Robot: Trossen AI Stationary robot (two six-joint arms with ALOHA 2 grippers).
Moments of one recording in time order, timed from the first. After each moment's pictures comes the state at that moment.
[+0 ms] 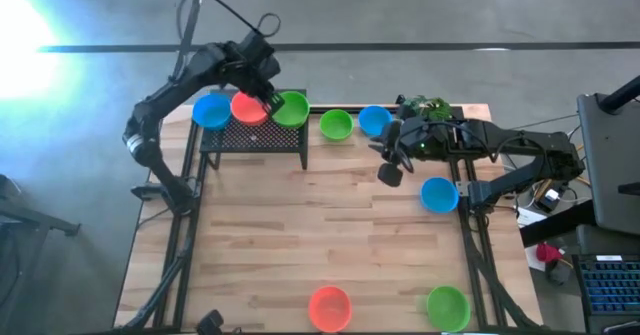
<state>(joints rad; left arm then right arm) 0.69 1.63 1.86 -1.26 -0.06 0.04 -0.03 1.26 1.38 -0.81 0.36 0.07</state>
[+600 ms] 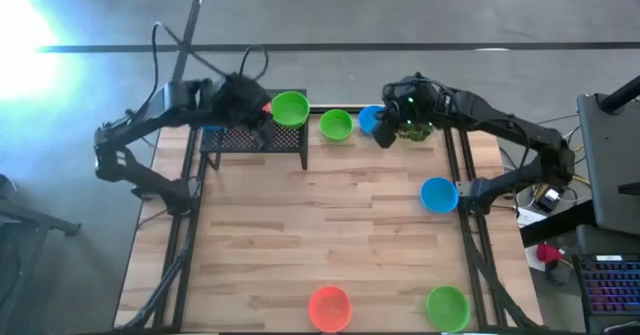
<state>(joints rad) 0.27 1.36 1.79 -1.22 -0.28 -0.20 -0.40 1.32 1.38 -0.81 0.17 0.23</state>
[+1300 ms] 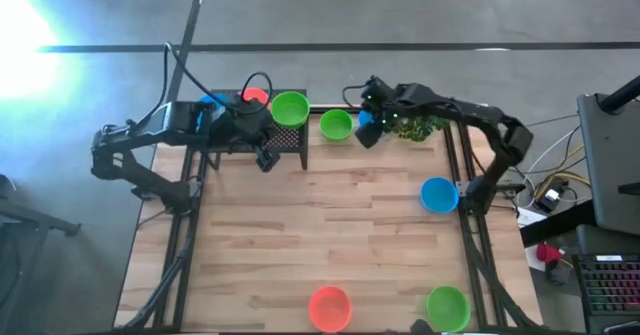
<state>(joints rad) 0.05 1.33 1.73 -1.17 -0.44 -0.35 -0.58 1.69 1.38 -0.90 -0.01 0.28</state>
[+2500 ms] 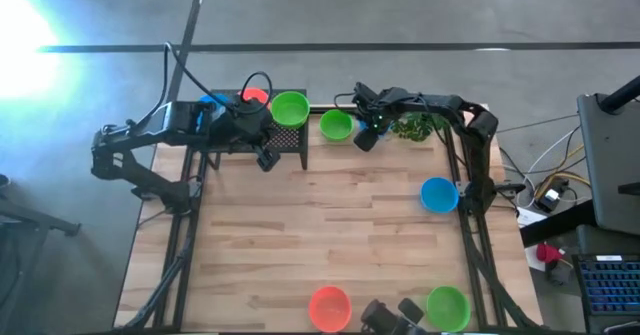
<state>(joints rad) 0.05 1.33 1.73 -1.17 -0.44 -0.37 -0.69 2.00 1.38 -0.79 0.00 0.05</state>
